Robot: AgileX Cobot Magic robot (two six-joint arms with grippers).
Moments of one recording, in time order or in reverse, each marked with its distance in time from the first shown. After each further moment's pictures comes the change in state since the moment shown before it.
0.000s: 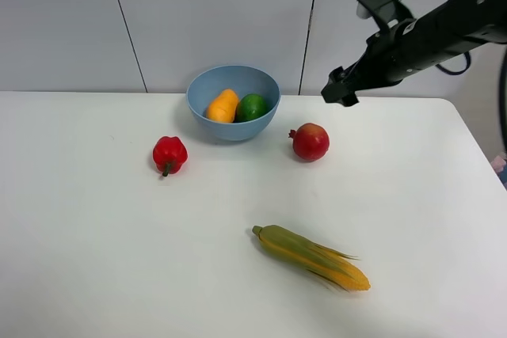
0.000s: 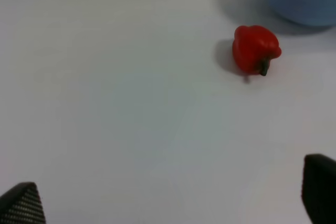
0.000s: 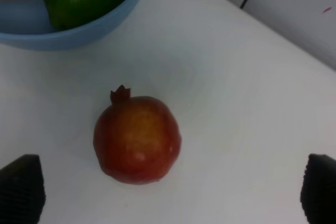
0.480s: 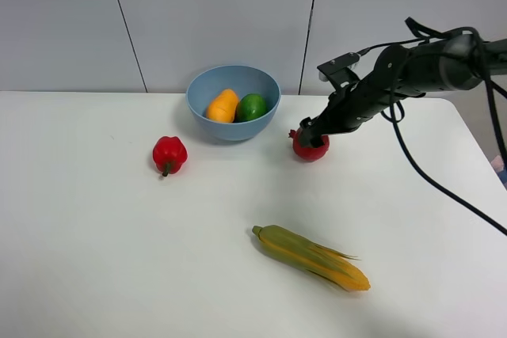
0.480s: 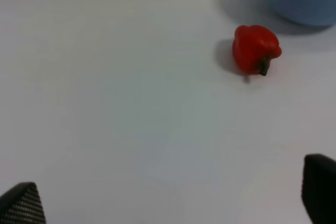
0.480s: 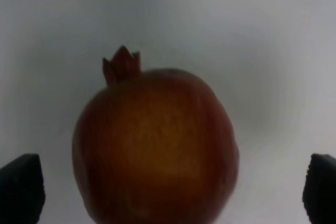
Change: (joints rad) left arm 0.000 0.000 0.000 0.000 0.000 0.000; right arm 0.034 0.336 -0.067 0.064 -0.112 -0.022
